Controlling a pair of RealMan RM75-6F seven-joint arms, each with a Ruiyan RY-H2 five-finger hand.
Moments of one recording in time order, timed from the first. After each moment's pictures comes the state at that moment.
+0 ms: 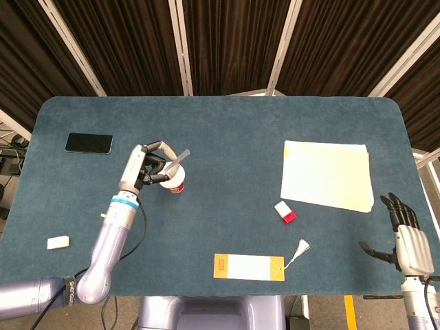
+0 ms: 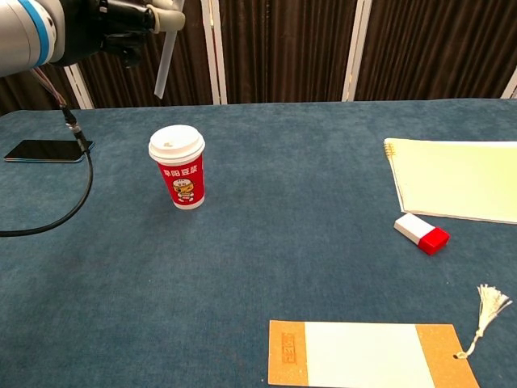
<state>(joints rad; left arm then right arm) -0.71 -1.52 -0.57 -1.95 0.66 1.19 -0.02 0.07 -1.14 0.11 -1.72 -1.37 1.43 0.14</state>
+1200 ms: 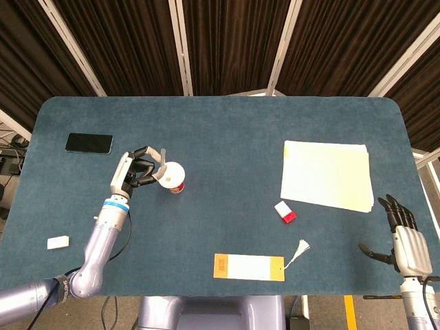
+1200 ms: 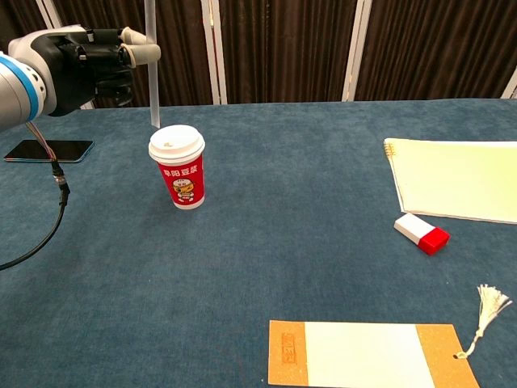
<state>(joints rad) -0.60 -1.54 -0.51 -1.76 0.85 1.02 -0.43 0.07 -1.13 0.10 -1.72 -1.37 1.41 0.13</state>
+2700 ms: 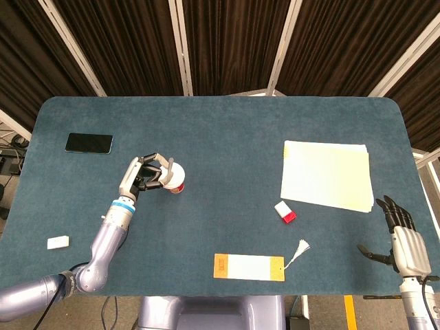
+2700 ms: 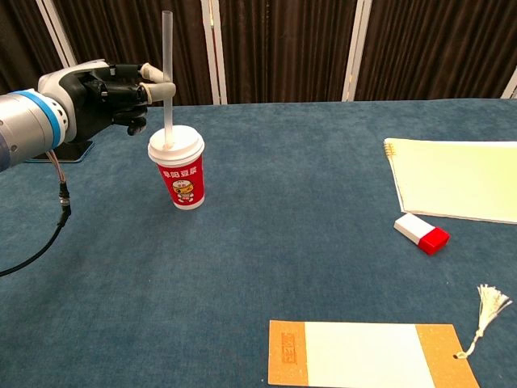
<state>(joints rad) -0.62 -1.59 -0.46 -1.62 0.92 0.93 -0.49 0.07 -1.12 0.10 -1.72 -1.37 1.39 0.14</state>
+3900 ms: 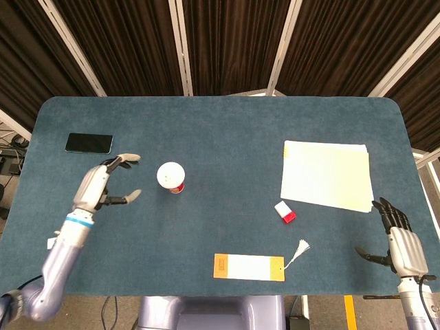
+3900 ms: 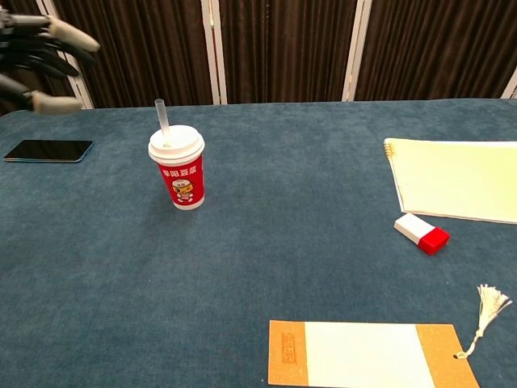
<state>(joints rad) -0.46 -1.27 -0.27 -1.81 1.25 1.14 -0.14 0.08 -1.12 0.08 -1.72 -1.37 1.36 0.13</state>
